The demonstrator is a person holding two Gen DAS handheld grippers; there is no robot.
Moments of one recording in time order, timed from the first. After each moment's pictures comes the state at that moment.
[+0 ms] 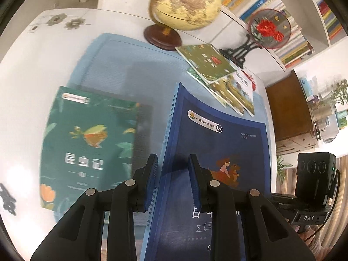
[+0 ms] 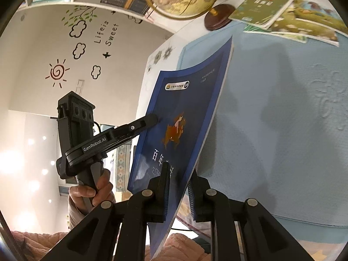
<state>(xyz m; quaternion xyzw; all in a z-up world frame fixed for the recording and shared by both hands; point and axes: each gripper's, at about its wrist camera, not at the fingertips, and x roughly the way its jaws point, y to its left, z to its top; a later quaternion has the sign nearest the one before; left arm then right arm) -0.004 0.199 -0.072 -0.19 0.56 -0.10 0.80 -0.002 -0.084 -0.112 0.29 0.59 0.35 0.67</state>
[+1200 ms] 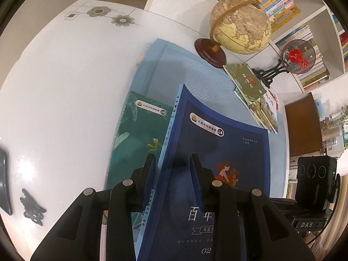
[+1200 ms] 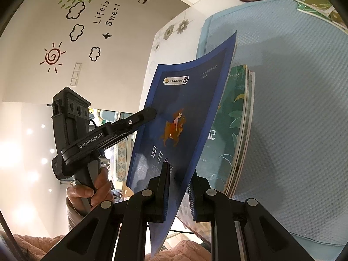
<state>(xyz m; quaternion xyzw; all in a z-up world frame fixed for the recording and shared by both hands) -0.008 0.321 -0.092 -0.21 0.56 -0.05 0.80 0.022 0.023 -0.140 0.26 0.62 0.37 0.64</state>
